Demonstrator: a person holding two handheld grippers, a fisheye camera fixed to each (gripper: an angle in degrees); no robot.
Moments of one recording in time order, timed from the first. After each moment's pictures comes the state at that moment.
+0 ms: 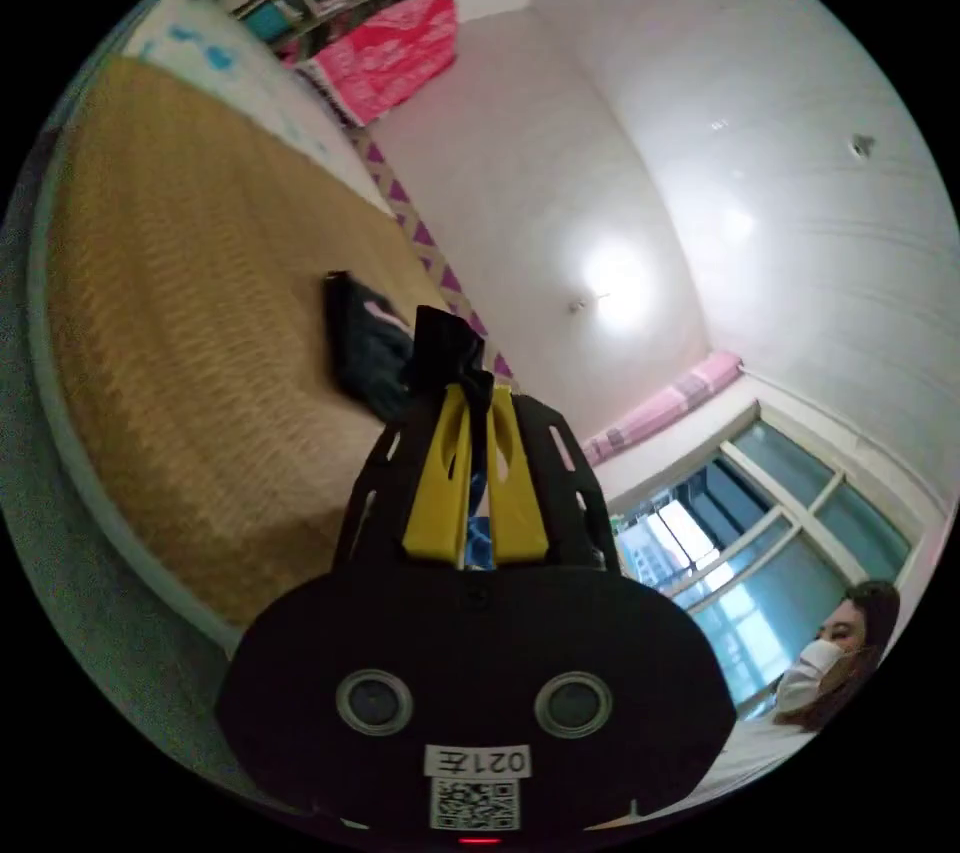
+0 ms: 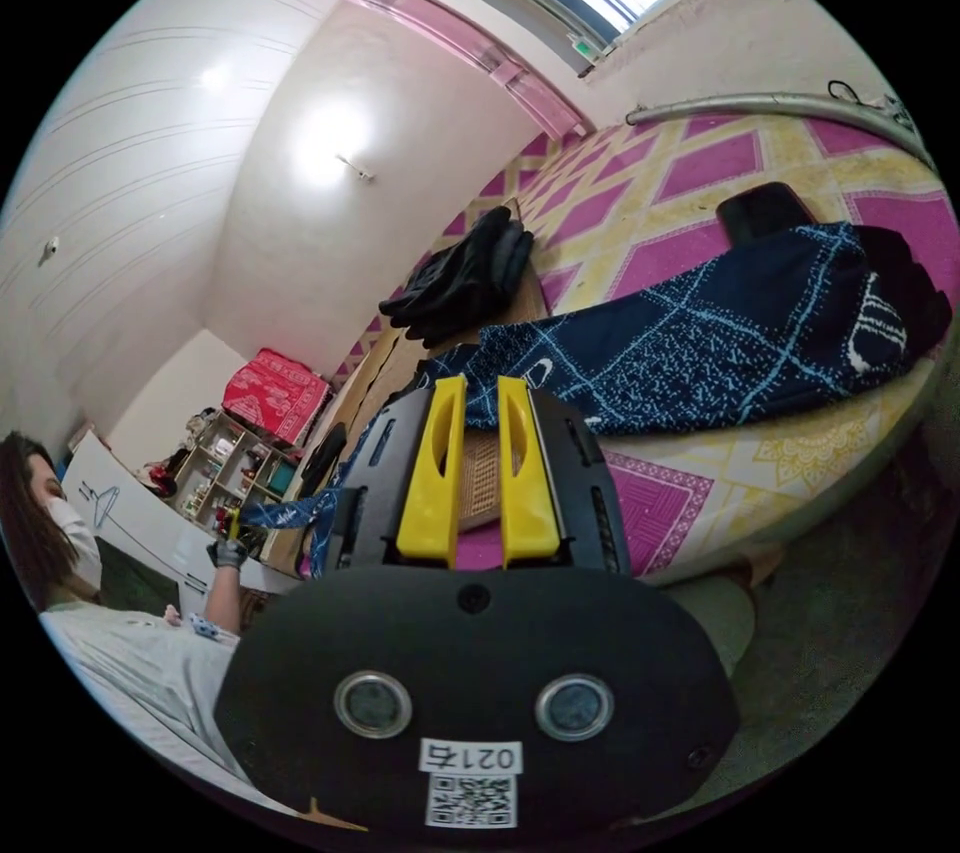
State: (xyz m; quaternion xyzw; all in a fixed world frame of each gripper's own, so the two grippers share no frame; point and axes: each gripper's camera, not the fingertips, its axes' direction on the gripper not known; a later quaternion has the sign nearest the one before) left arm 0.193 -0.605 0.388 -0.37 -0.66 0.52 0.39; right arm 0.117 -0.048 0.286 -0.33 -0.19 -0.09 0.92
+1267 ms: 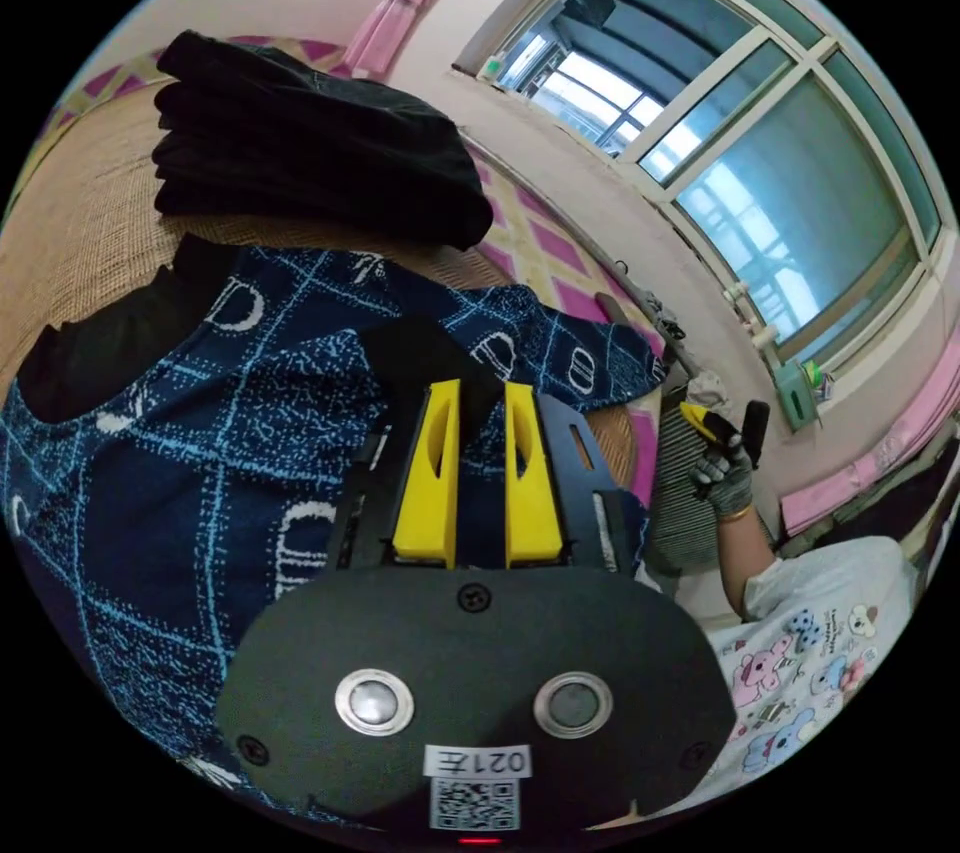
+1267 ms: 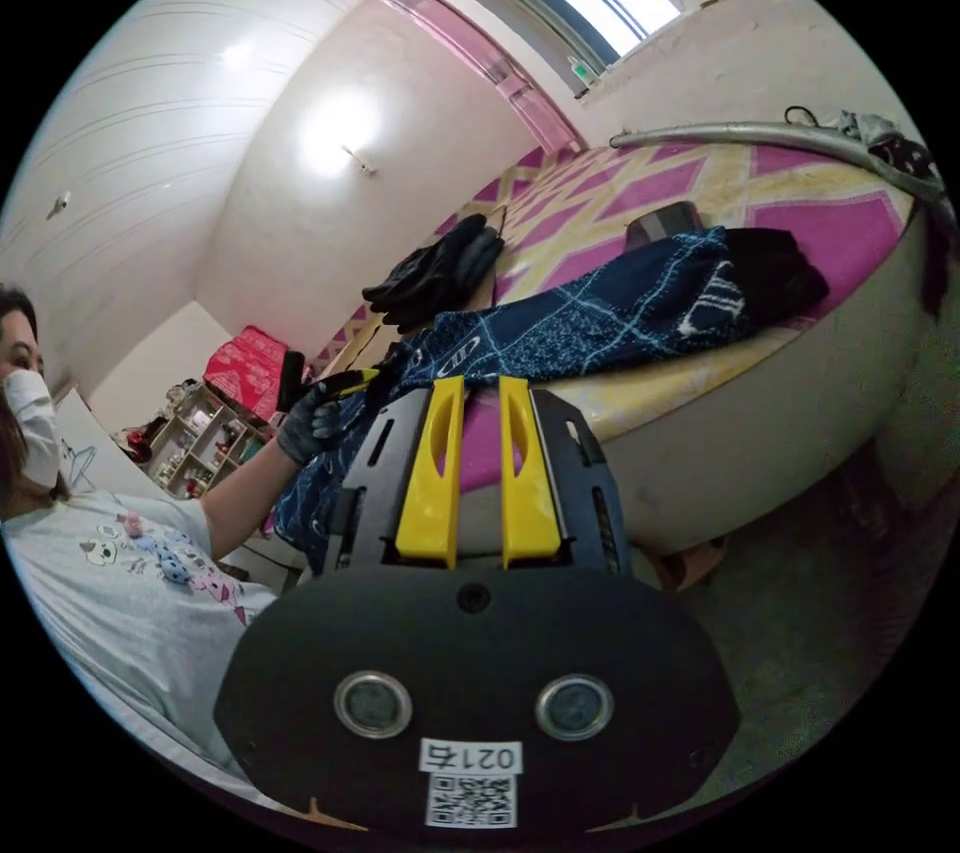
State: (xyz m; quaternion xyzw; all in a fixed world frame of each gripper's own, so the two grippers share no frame) left arm -0.359 -0.545 -0.373 -0.78 -0.60 0.18 0.02; right arm 0.214 -0.099 0.251 -0.32 -0.19 -0.08 0.93
